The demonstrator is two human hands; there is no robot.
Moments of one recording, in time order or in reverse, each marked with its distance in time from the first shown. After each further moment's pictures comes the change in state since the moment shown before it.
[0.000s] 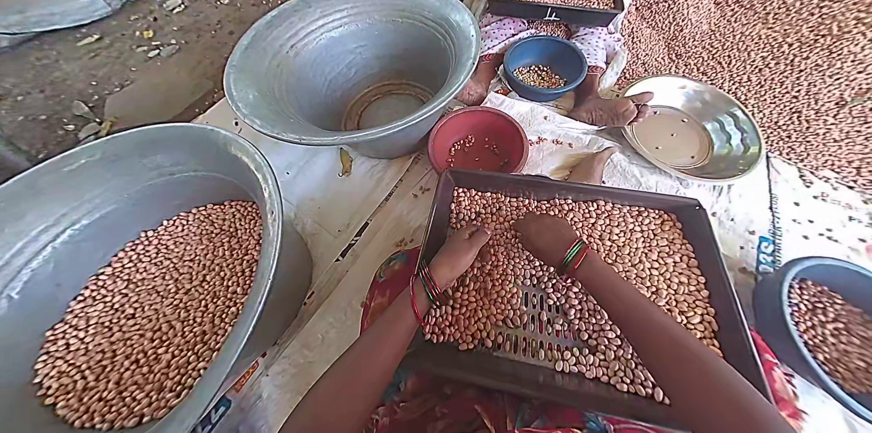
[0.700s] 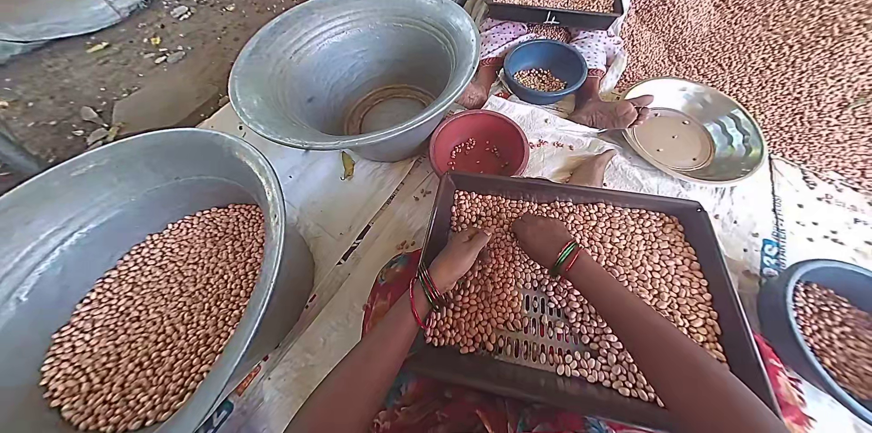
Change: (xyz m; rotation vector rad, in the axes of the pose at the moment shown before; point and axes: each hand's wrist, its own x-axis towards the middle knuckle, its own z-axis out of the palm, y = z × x) left_hand -0.001 -0.002 -0.002 -0.049 -0.023 0.006; right_hand 0.006 -0.005 0.003 0.014 0.033 0.026
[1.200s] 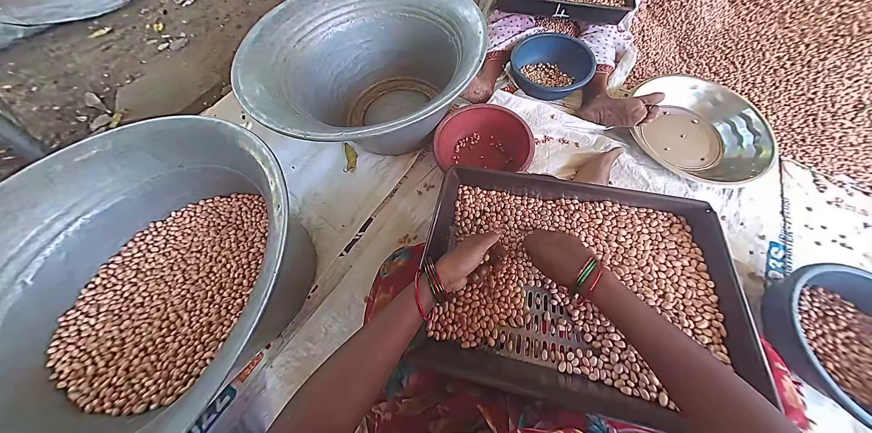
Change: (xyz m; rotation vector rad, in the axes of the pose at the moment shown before) left_hand -0.001 0.001 0.006 -0.170 -0.139 -0.189; right_hand -0.027 -0.005 0.004 -0.035 -0.141 0.012
